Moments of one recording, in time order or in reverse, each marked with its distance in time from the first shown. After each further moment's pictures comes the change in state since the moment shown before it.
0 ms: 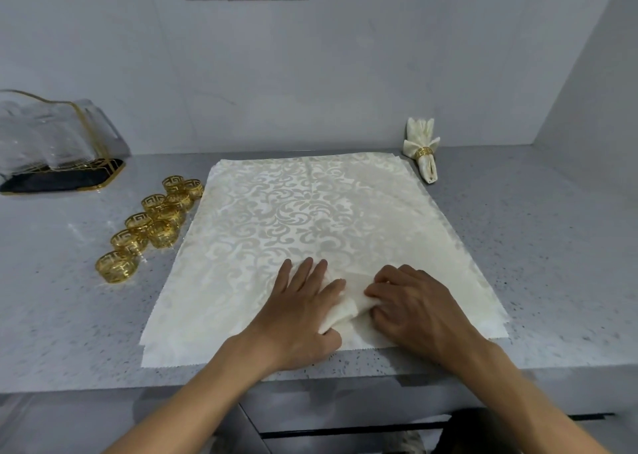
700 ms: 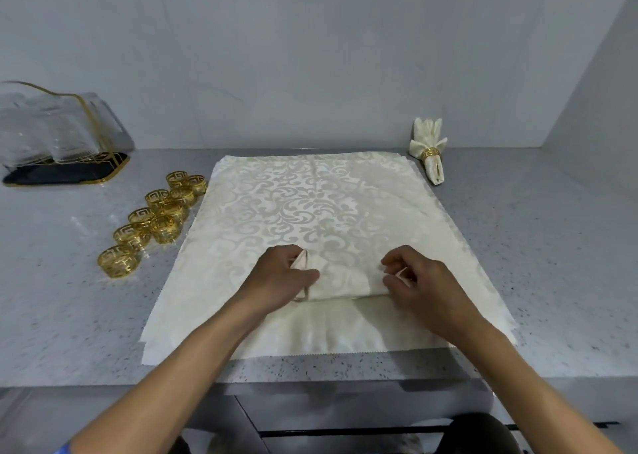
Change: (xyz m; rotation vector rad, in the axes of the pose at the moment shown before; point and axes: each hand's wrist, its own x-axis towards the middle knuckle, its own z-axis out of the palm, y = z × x) left_hand 0.025 -0.033 -0.023 -1.017 0.197 -0.469; right_hand 0.018 0.016 -0.010 0.490 0.047 0.315
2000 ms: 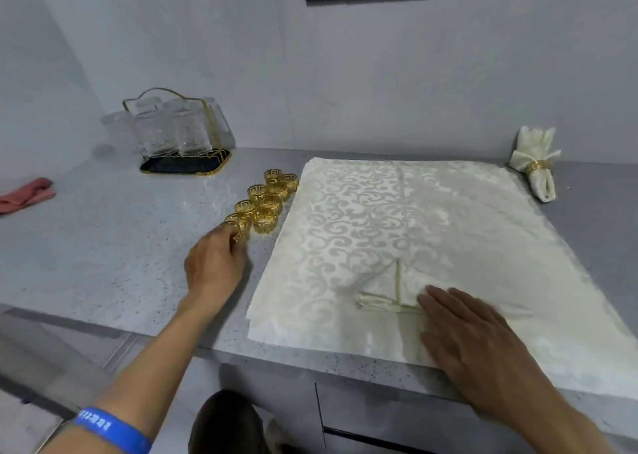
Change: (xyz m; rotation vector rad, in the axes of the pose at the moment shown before) left_hand -0.023 -0.101 -0.163 0.689 0.828 0.018; right_hand -0.032 -0.032 0.062 -0.557 -0.035 -0.302
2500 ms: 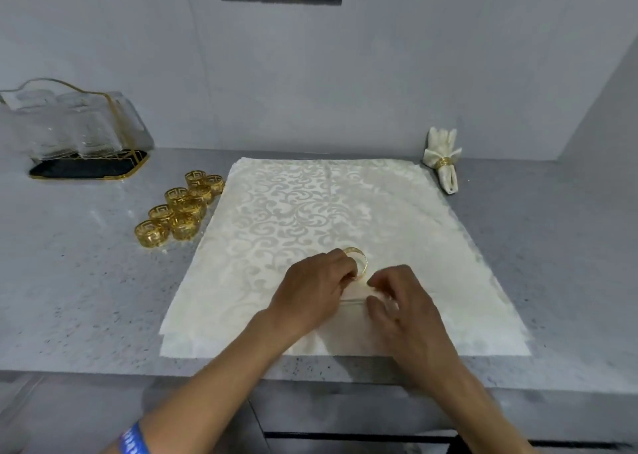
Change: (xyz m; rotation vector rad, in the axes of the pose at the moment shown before) left_hand -0.086 0.183 0.056 -0.314 -0.362 0.813; right_hand 0.005 0.002 -0.024 0.524 0.144 0.181
